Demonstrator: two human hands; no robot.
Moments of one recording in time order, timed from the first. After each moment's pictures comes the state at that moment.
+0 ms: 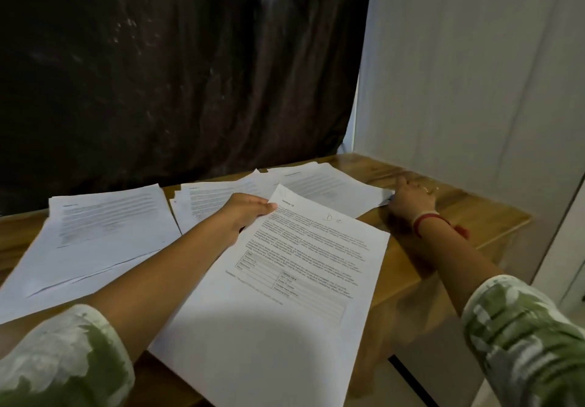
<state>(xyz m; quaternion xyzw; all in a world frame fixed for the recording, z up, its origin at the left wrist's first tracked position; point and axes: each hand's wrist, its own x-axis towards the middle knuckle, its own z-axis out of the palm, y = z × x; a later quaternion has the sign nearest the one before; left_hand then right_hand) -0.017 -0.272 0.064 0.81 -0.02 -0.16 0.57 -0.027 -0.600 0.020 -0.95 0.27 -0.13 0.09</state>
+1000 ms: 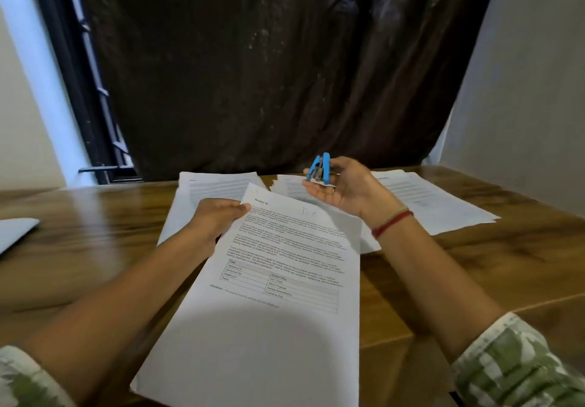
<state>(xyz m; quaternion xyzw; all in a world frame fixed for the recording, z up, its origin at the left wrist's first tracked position) -0.064 -0.064 0.055 0.75 0.07 0.01 0.65 -0.031 -0.289 0.096 -0.49 0.05 0.08 0.87</state>
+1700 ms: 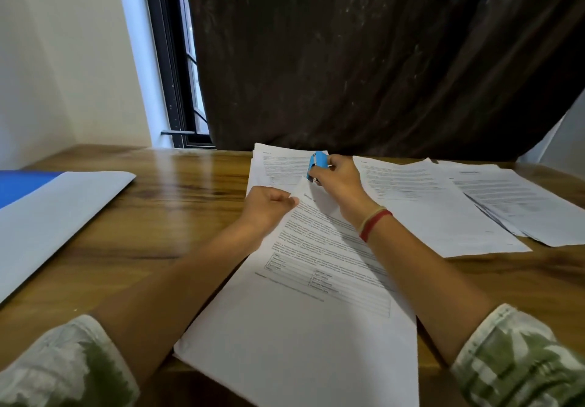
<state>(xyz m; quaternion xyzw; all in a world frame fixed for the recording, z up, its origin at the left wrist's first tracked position) -0.055 0.001 0.013 0.76 0.05 0.07 0.65 -0.003 -0.125 0.046 -0.83 -0.03 -0.10 0.55</state>
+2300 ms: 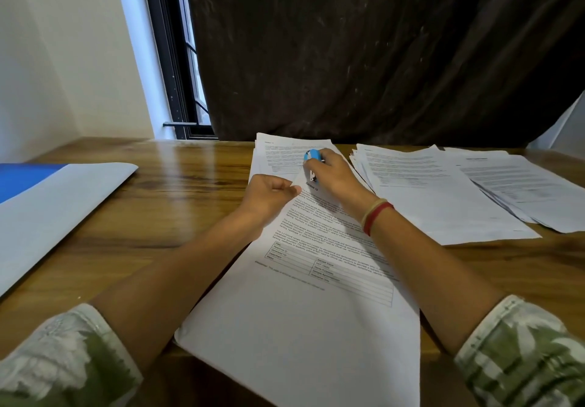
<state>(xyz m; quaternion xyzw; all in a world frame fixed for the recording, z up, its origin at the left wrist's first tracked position) -0.054 0.004 0.009 0.75 0.02 0.07 0.65 -0.014 -0.124 0.040 -0.86 -0.11 -0.03 0.50</state>
